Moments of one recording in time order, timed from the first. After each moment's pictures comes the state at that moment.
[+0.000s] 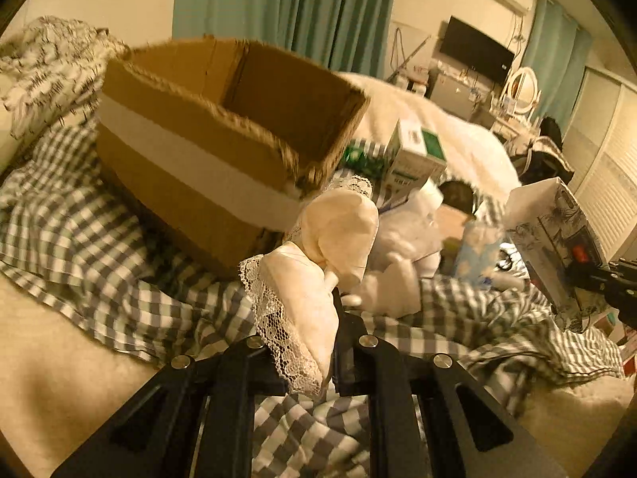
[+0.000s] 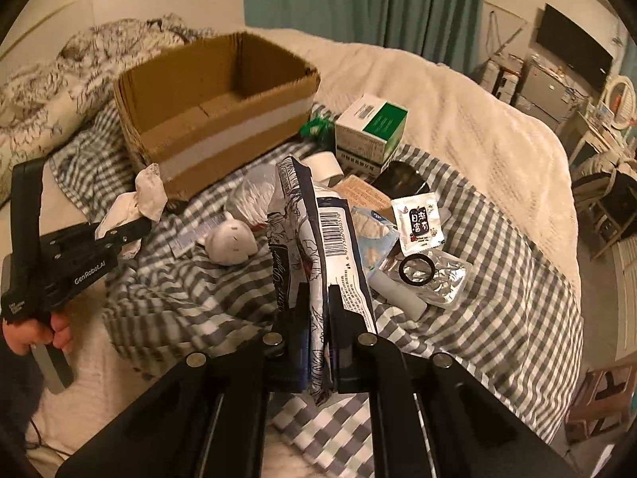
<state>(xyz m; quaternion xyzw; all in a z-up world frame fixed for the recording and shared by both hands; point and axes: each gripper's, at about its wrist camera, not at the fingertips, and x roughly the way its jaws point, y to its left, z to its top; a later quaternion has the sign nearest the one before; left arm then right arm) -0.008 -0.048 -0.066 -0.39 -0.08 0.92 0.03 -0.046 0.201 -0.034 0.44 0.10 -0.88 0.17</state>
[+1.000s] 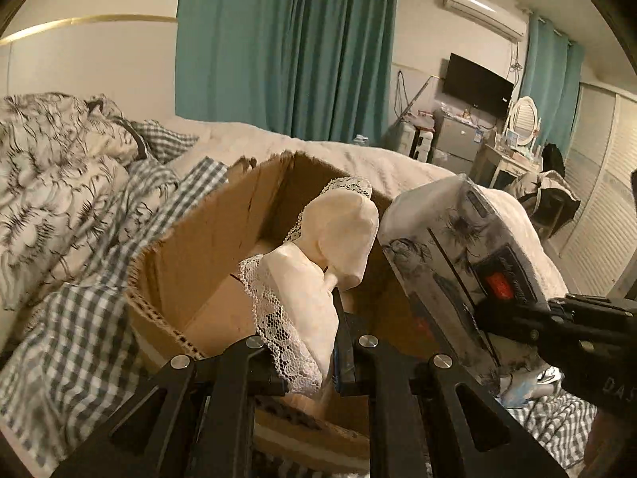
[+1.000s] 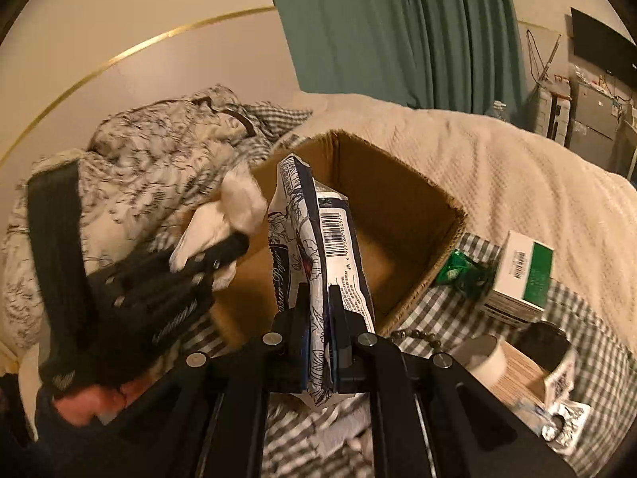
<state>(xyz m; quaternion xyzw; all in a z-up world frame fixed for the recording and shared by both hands) -0.138 -0.131 -0.001 -0.31 -0.05 0.95 0.02 -0.178 0.030 0.005 0.39 -0.01 -0.88 0.27</state>
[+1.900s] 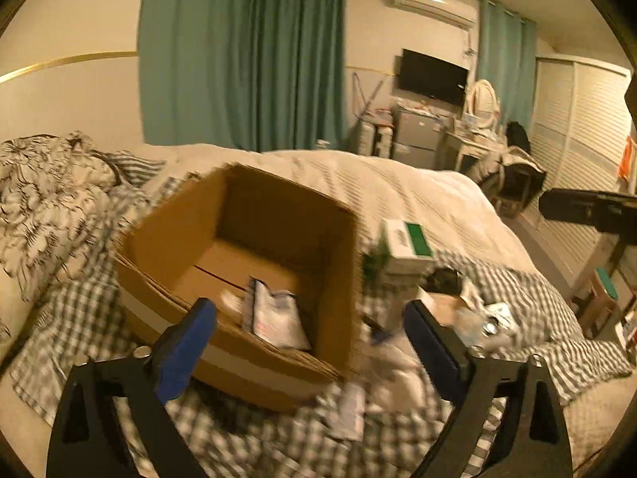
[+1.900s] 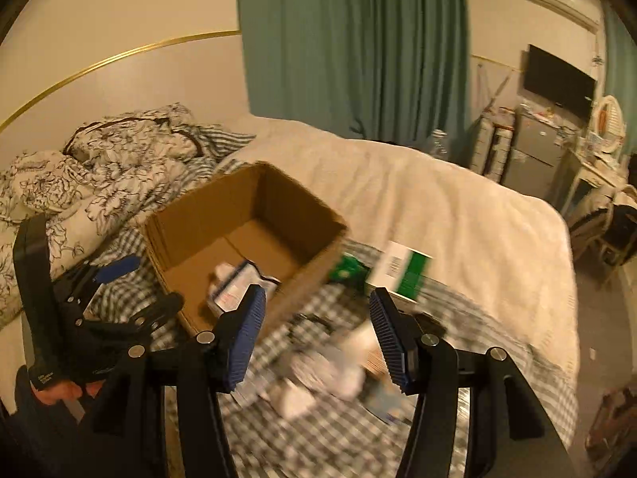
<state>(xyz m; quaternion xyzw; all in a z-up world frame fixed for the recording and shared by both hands) -0.044 -0.062 0.025 -0.30 0.00 0.95 0.08 -0.092 0.150 0.085 0.35 0.05 -0.92 0.16</state>
